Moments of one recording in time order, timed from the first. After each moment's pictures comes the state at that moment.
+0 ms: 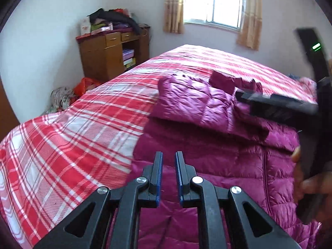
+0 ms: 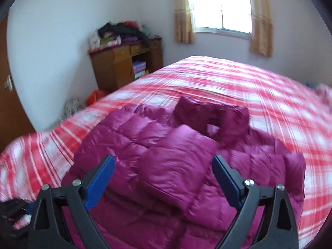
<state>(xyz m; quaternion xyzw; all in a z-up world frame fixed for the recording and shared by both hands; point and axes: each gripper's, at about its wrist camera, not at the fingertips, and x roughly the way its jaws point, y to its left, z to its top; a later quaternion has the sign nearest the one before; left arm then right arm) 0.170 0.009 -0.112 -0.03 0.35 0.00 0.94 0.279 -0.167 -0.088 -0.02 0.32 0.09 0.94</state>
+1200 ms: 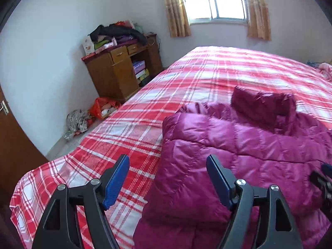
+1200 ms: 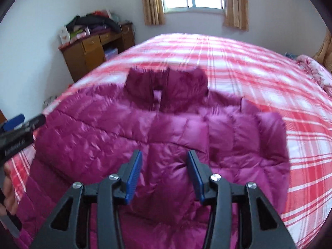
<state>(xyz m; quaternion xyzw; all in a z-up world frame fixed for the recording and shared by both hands) 0.305 -0.024 -0.107 0.07 0.34 0.08 0.93 0.275 -0.252 -0.126 0.06 0.39 0.02 0.92</state>
